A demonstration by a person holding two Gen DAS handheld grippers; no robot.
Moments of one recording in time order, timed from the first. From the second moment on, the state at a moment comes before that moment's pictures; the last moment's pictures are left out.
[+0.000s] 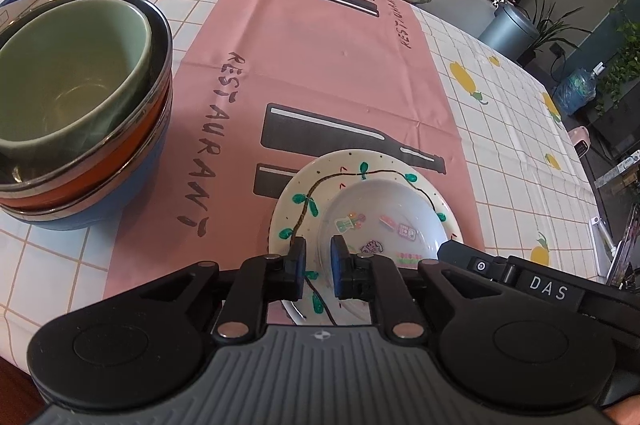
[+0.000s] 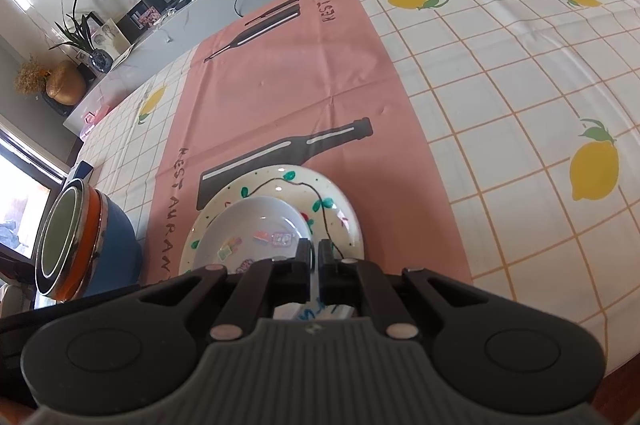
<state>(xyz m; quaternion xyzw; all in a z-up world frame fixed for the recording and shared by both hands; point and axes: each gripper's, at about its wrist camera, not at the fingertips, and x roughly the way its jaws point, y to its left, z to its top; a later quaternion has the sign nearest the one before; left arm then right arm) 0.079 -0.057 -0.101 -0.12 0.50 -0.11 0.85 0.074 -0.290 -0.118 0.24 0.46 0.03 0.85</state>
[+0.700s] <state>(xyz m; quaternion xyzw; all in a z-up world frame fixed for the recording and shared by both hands) 0.058 -0.053 -0.051 -0.10 0.44 -0.16 0.88 0.060 -0.281 -0.072 0.21 0.41 0.06 0.88</state>
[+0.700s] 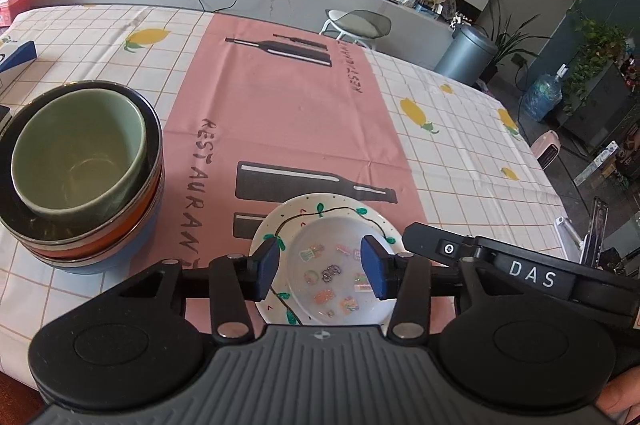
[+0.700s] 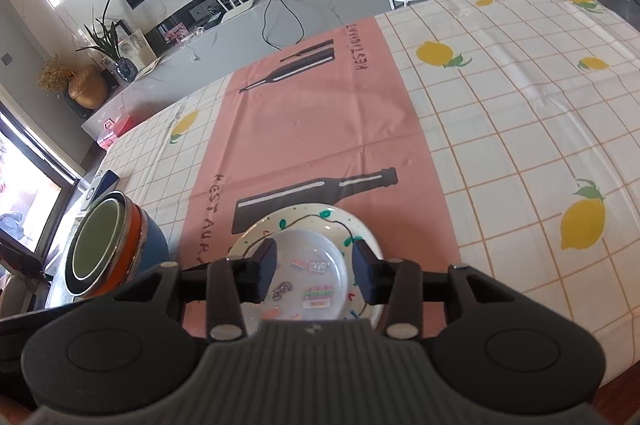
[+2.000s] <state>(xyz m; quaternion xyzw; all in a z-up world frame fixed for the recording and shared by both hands) 0.083 0.134 -0.064 -0.29 0.44 0.04 0.85 0.148 -0.127 -0.070 0.22 0.51 0.13 0.82</state>
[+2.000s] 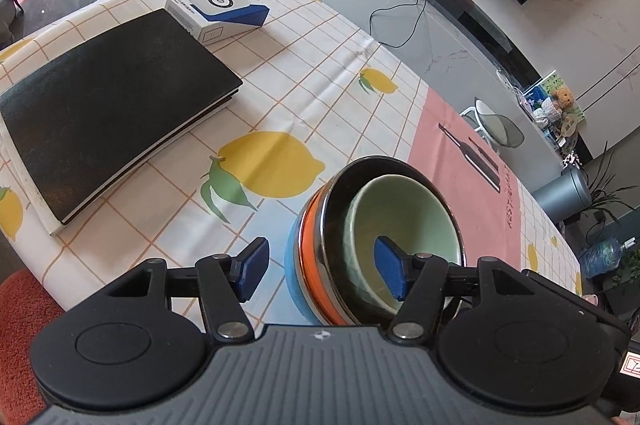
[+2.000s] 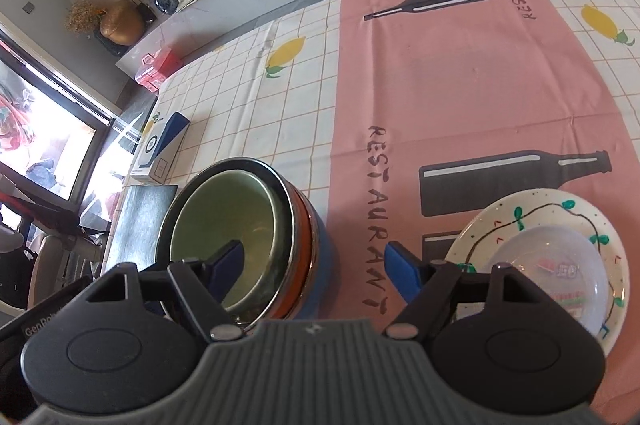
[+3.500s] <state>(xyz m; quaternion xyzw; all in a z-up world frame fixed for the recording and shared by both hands) 0.113 0.135 -0.102 -0.33 0.47 0.01 0.82 0.175 -0.128 -0.131 0.34 0.56 0.16 0.74</state>
